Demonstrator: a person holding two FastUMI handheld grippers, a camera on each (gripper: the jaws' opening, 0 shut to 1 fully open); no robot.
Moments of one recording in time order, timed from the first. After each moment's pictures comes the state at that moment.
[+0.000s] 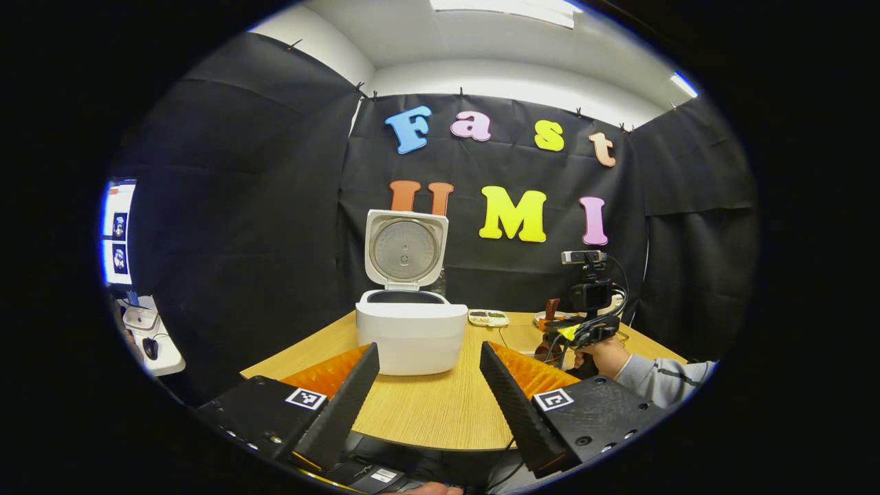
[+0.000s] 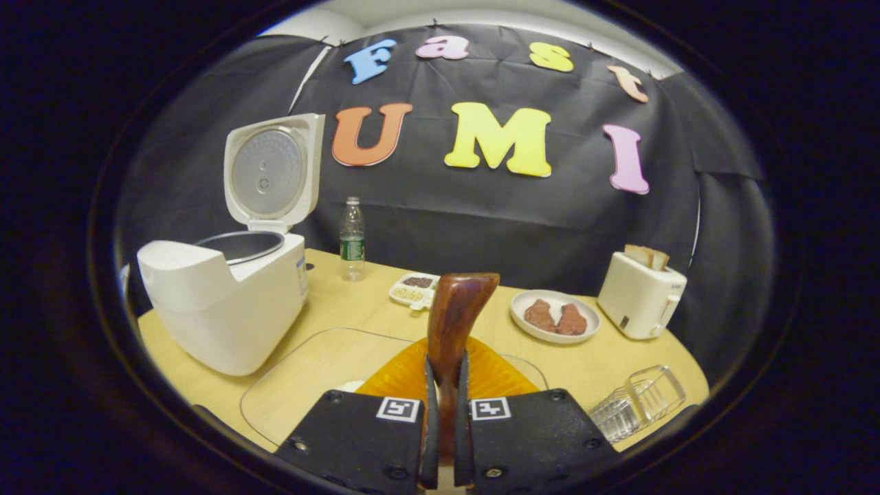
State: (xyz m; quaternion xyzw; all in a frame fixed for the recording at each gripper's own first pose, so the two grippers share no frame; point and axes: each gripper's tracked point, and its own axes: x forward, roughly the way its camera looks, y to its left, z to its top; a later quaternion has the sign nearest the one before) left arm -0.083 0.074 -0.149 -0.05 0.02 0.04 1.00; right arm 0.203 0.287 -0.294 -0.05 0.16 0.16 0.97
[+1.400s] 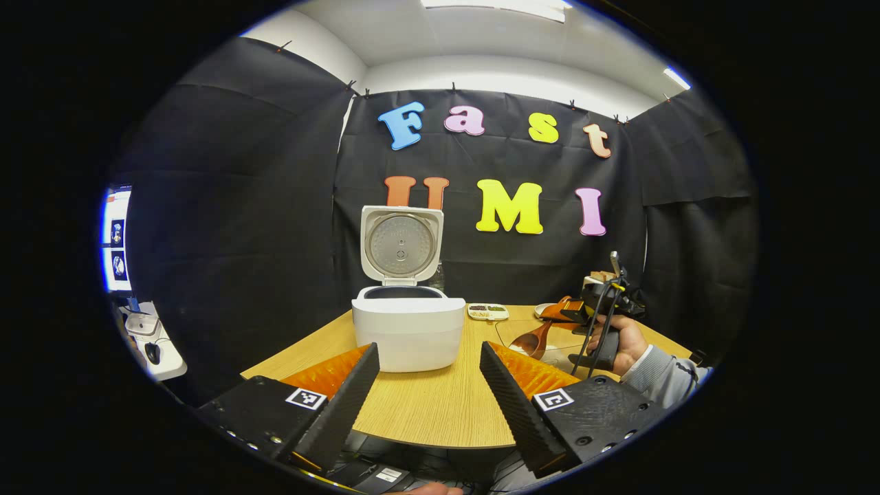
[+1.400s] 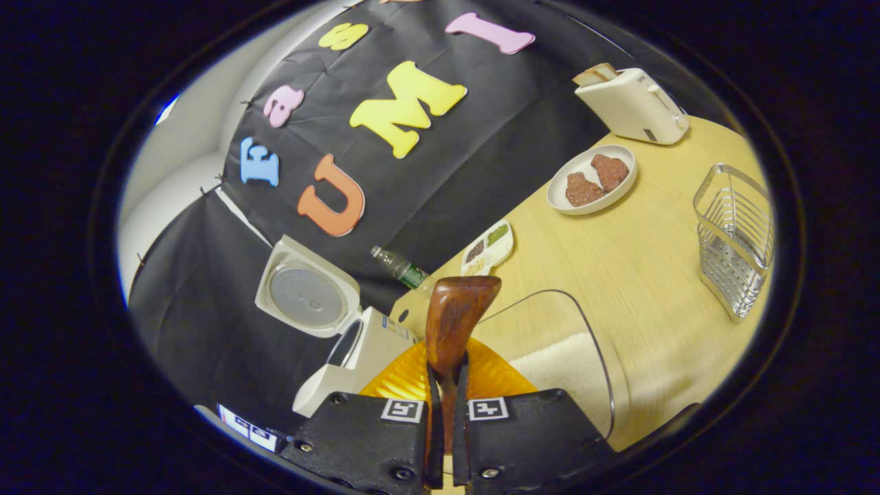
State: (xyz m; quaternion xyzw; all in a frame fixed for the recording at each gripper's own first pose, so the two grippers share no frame) left arm -0.084 0.066 -0.153 -0.03 0.04 0.04 1.00; right arm 0.171 0.280 -0.264 0.38 0.25 0.22 0.86
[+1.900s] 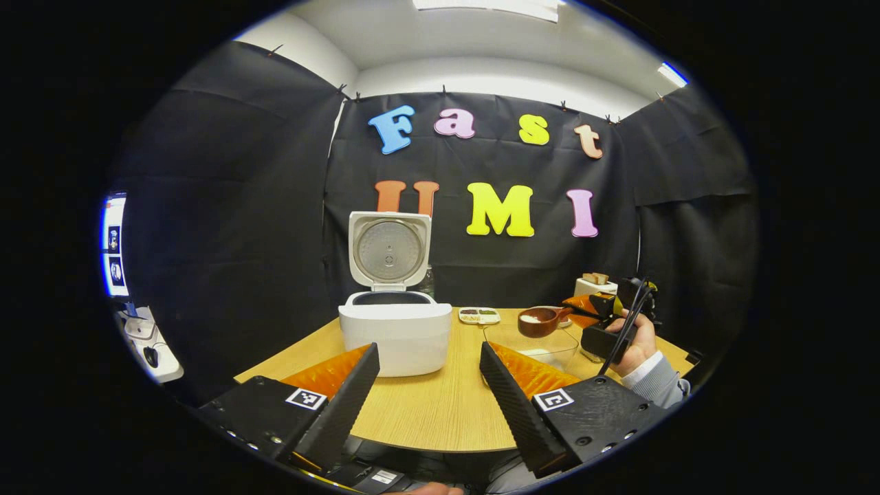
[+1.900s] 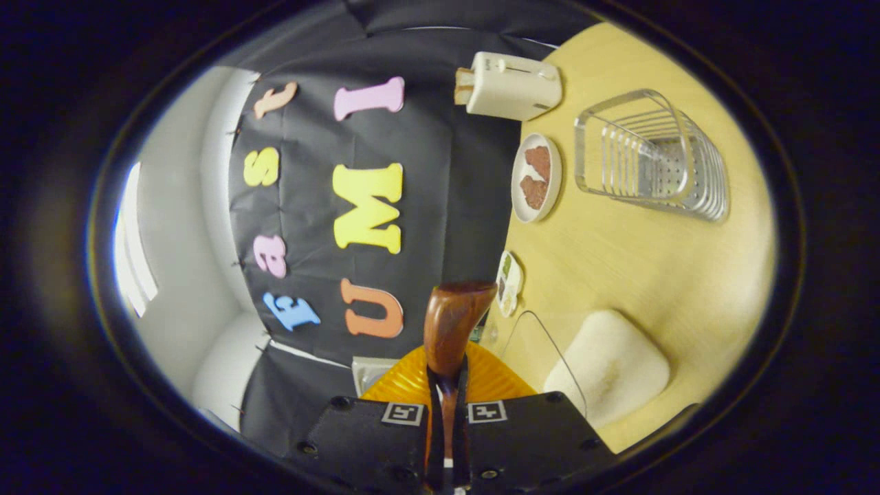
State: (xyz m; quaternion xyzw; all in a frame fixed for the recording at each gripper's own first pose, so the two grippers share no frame) left arm -0.079 0.041 -0.142 -0.02 0.03 0.02 1.00; right arm 0.158 0.218 -0.218 0.68 0.18 0.17 0.69
